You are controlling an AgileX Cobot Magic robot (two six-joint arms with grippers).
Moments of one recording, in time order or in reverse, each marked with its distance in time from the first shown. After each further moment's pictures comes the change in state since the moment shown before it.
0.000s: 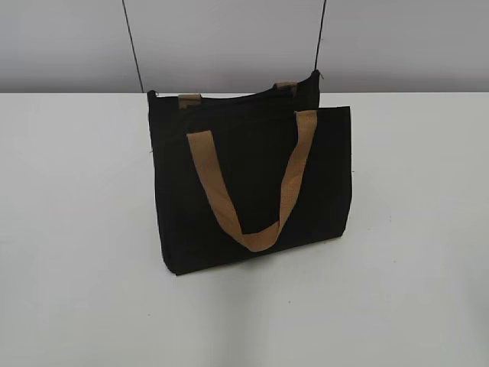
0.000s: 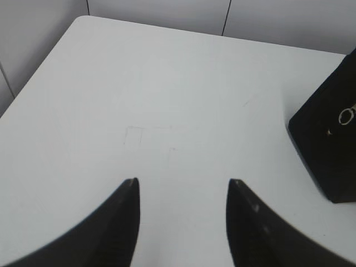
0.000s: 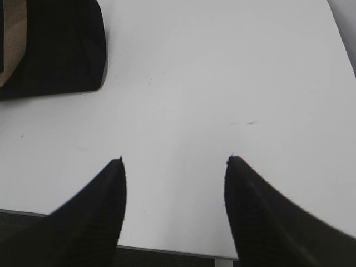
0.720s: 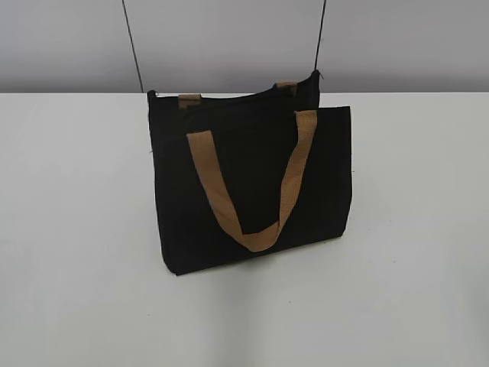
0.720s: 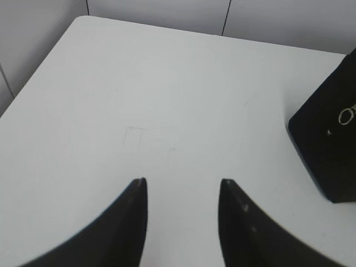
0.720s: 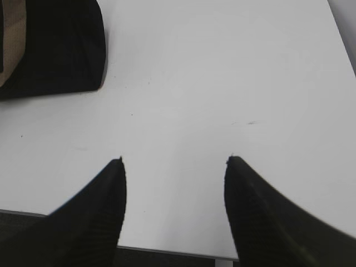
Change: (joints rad) left arm 0.000 0.001 0.000 -0.001 -0.001 0.001; right arm 0.000 0.000 0.000 0.000 0.000 -0.001
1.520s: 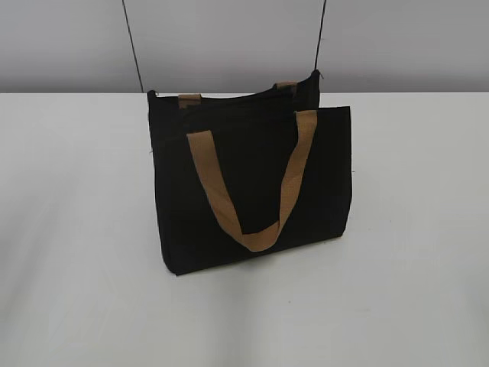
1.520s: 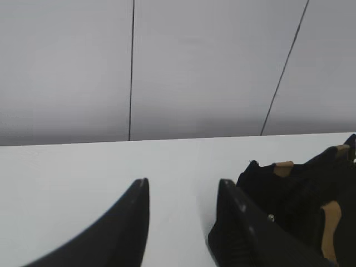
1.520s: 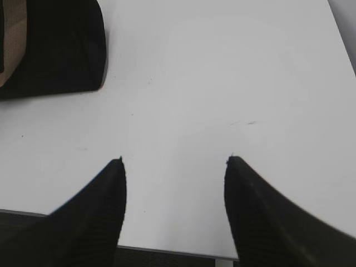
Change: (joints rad) left arm -0.156 0.509 -0.051 -0.223 -0.708 0.238; right arm 0.000 0.000 0.000 0.000 0.000 0.001
